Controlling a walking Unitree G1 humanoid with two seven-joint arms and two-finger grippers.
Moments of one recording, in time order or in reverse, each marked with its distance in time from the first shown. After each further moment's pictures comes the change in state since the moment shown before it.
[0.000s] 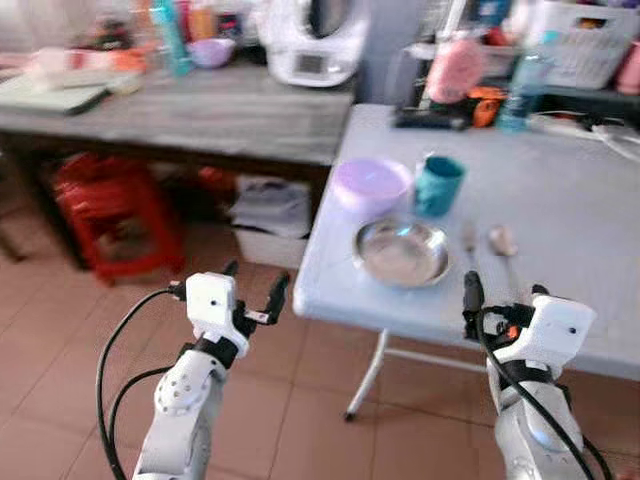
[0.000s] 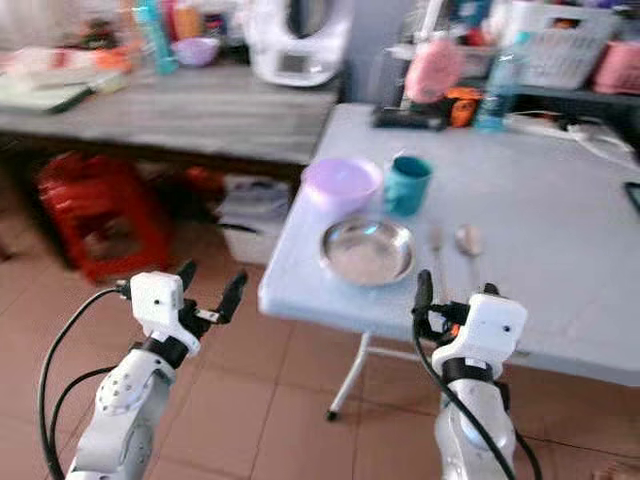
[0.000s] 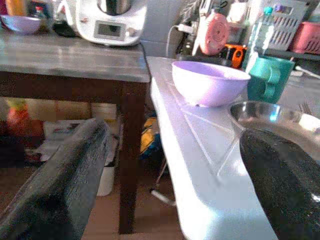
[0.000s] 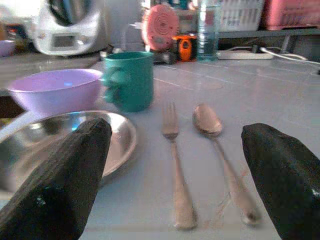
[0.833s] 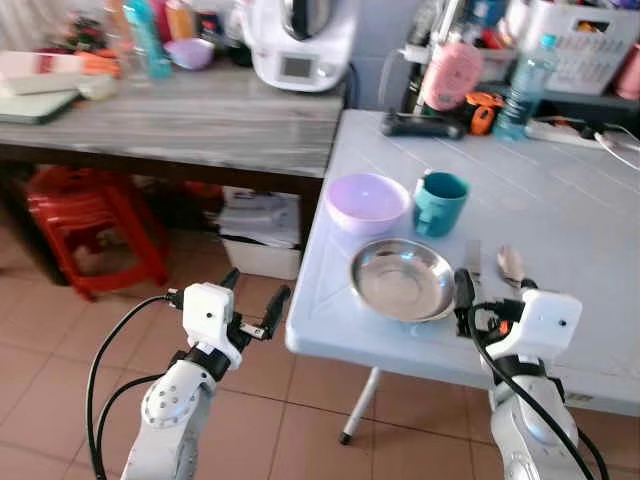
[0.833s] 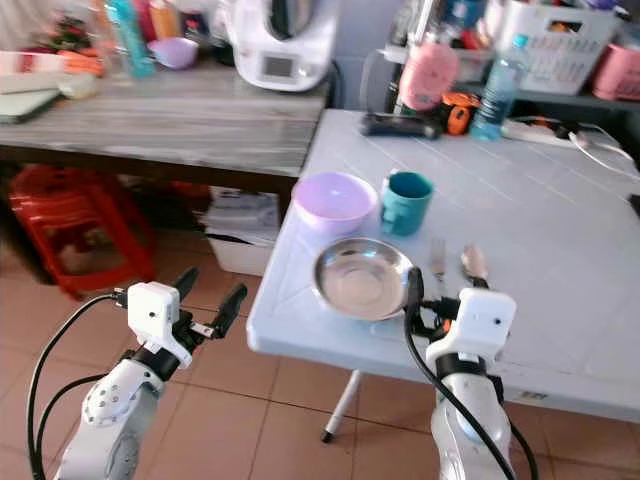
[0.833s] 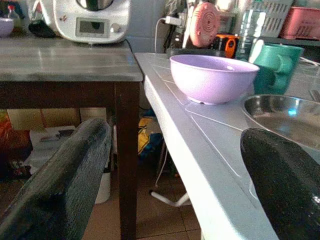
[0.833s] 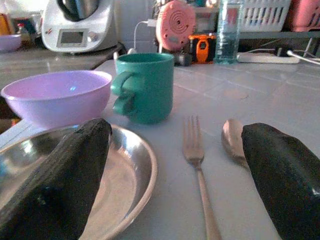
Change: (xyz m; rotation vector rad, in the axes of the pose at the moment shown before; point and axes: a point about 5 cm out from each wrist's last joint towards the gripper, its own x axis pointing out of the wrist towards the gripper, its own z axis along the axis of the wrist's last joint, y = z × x) left arm -0.017 0.009 -0.004 0.062 0.032 -0.081; right arm 0.001 0.007 -0.002 -0.007 0.020 0.055
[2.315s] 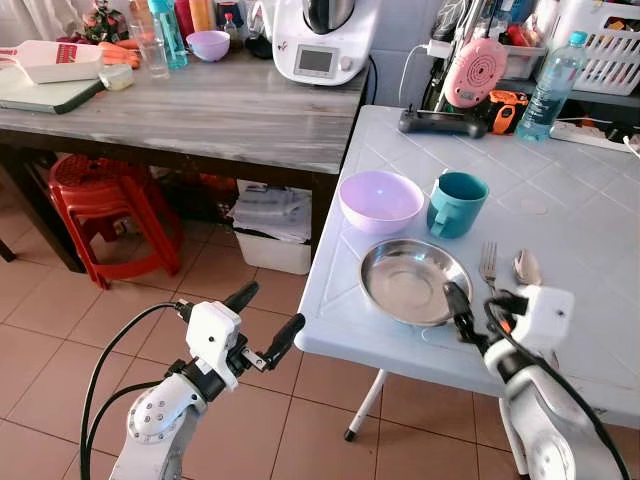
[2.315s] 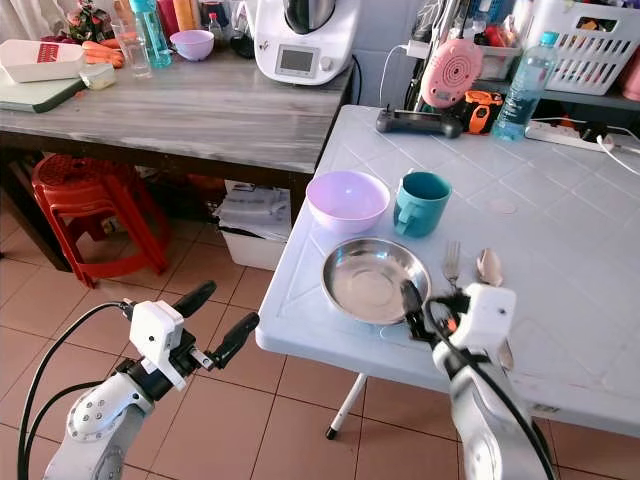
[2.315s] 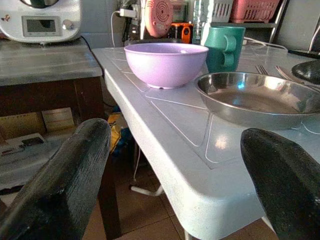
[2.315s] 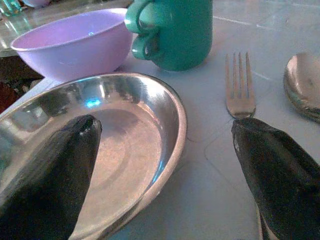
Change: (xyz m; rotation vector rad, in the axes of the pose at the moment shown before) left arm -0.017 -0.006 -0.003 0.054 0.005 -0.222; right arm 0.022 -0.015 -0.018 0.169 0.201 0.168
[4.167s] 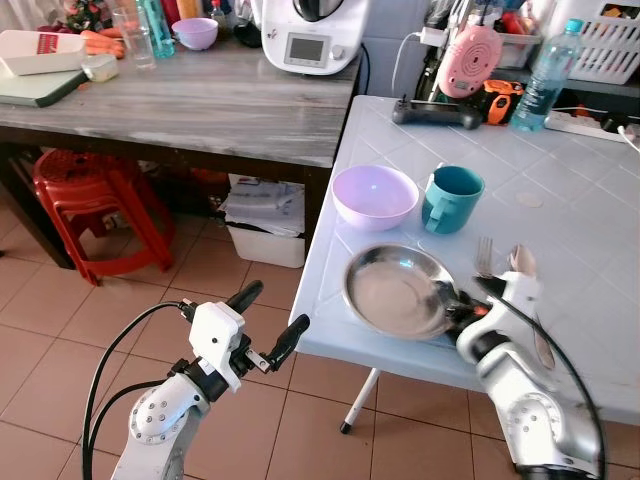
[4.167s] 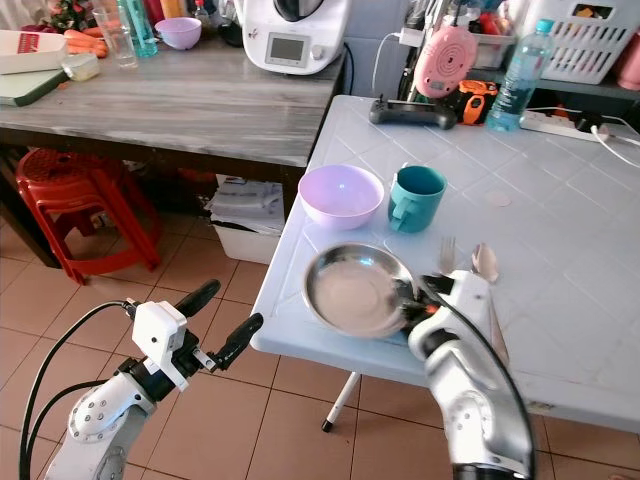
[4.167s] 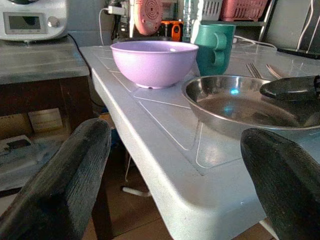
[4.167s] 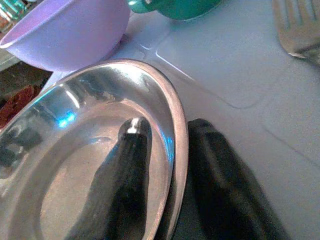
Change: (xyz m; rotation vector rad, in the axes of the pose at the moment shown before) left arm 0.001 -0.003 0.003 0.014 -0.014 -0.023; right arm 0.027 0.018 -0.009 0.298 0.152 0.050
